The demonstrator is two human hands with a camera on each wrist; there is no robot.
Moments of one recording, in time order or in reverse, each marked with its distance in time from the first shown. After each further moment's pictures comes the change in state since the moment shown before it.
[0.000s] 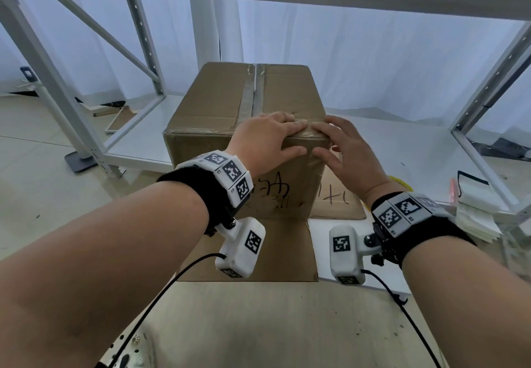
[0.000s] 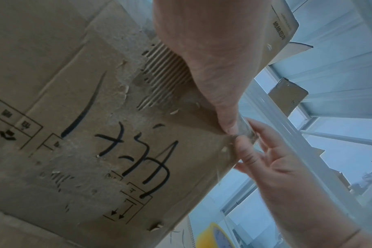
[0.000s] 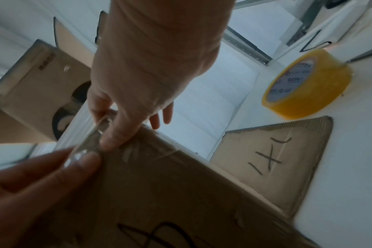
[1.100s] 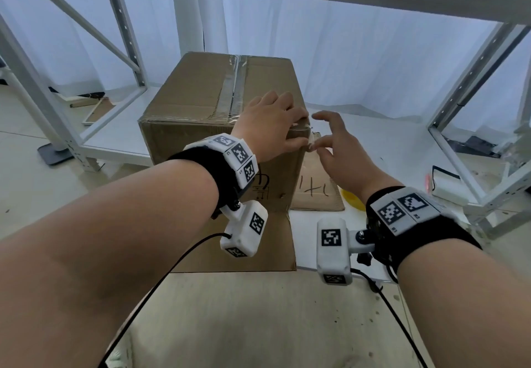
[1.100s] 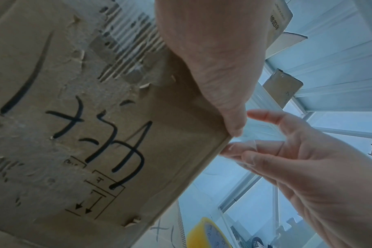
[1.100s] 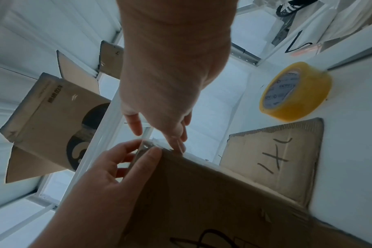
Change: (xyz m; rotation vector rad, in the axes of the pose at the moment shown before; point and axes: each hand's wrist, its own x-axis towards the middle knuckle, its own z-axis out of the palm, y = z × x) left_hand 0.019 0.034 0.001 0.054 0.043 0.097; right_hand -0.021 -0.021 -0.032 0.060 -0.151 0.283
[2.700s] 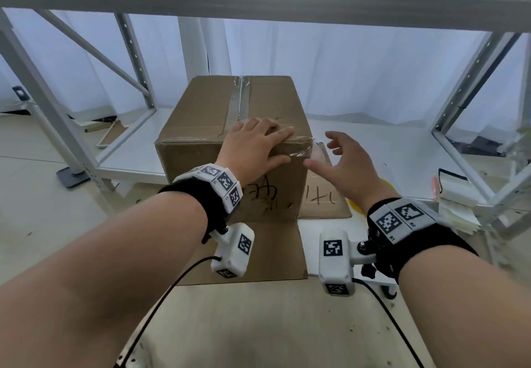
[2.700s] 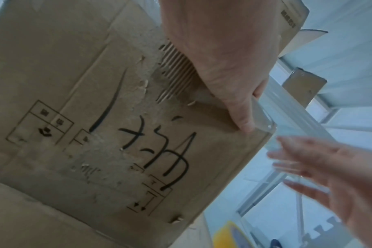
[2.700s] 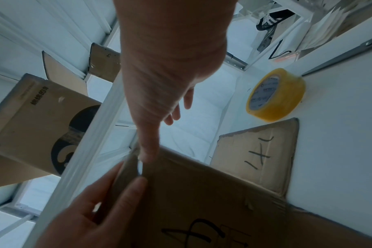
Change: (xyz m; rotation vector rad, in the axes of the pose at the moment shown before) left_hand -0.030 -0.021 -0.004 0.093 -0.007 -0.042; right_hand -0.006 -0.003 0.005 0.067 0.210 0.121
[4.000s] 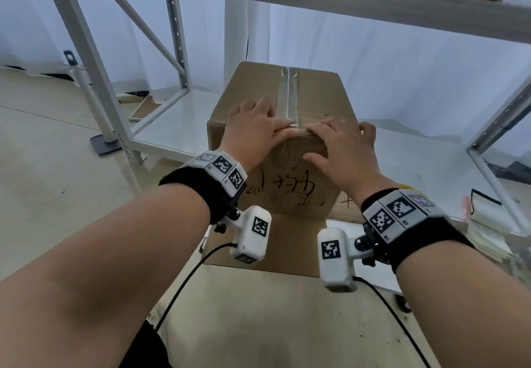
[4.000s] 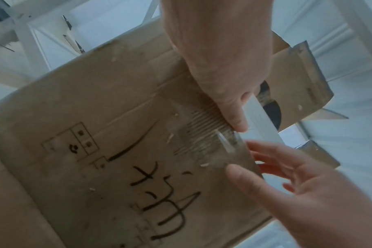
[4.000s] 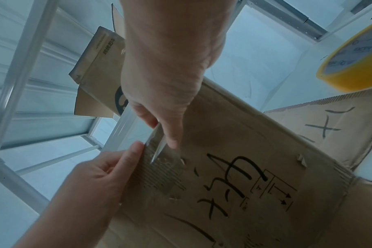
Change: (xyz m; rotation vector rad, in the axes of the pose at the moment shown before) left_hand -0.038 -0.055 -0.017 -0.050 0.038 -0.249; right_hand 0.010 -0.073 0.046 -0.654 -0.064 -0.422
